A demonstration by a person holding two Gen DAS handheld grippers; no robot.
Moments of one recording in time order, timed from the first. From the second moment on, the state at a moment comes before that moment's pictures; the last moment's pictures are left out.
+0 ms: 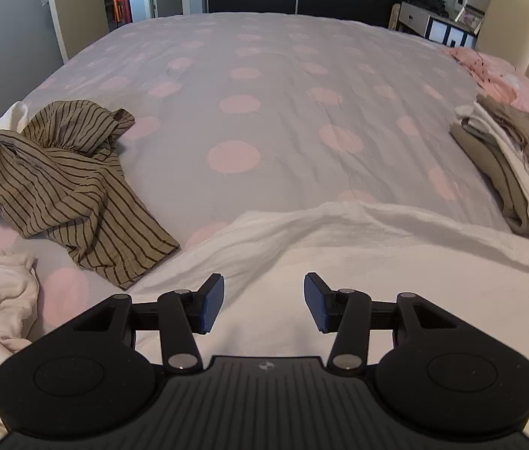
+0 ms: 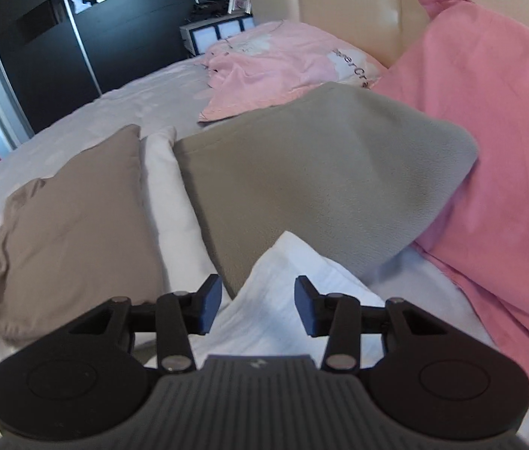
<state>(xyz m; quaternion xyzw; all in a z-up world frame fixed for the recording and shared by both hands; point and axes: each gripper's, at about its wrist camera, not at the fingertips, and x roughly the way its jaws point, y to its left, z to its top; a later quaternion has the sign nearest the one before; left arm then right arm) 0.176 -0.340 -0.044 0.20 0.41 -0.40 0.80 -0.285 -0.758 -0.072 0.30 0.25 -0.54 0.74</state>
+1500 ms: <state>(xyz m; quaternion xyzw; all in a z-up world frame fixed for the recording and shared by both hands) 0.148 -0.303 -0.051 0.26 0.40 -0.44 0.76 -0.303 -0.772 -0.065 0.25 0.26 -0.59 0.72</state>
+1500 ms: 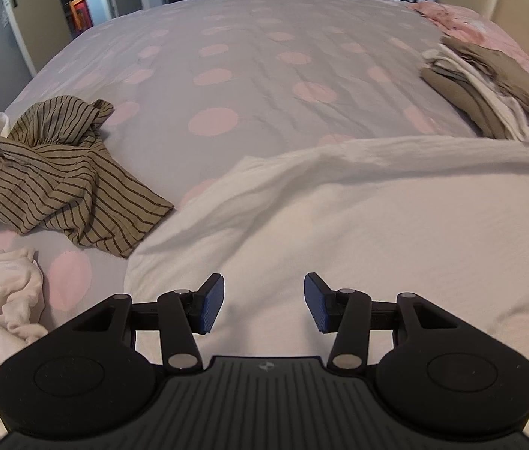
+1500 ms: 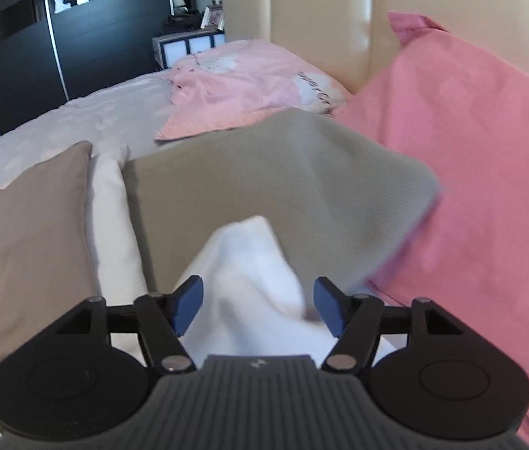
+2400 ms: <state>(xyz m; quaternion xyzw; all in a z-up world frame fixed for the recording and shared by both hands) 0.008 -0.146 -0.026 0.30 0.40 -0.51 0.70 -0.439 -0.534 -0.041 0.25 0.41 -0.48 0.74</state>
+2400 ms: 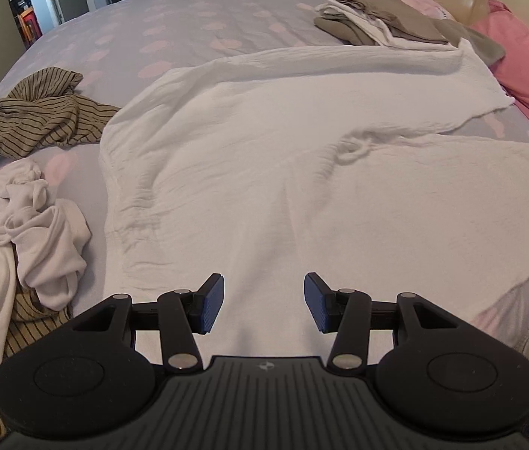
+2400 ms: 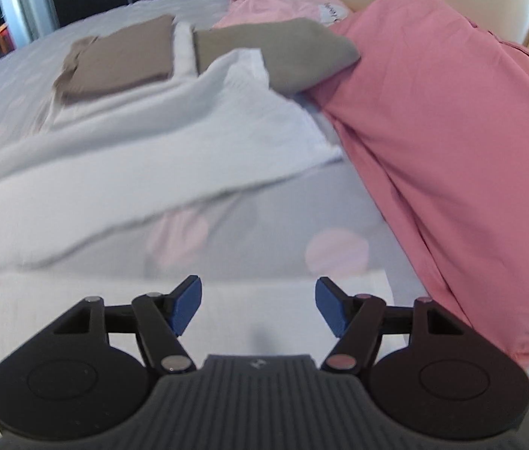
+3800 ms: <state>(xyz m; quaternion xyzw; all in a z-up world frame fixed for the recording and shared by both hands) -0.037 -0.098 -0.114 0.55 0.32 -0.48 0.60 -0.479 -0.410 -0.128 -0.08 0.68 -0.18 0.71</state>
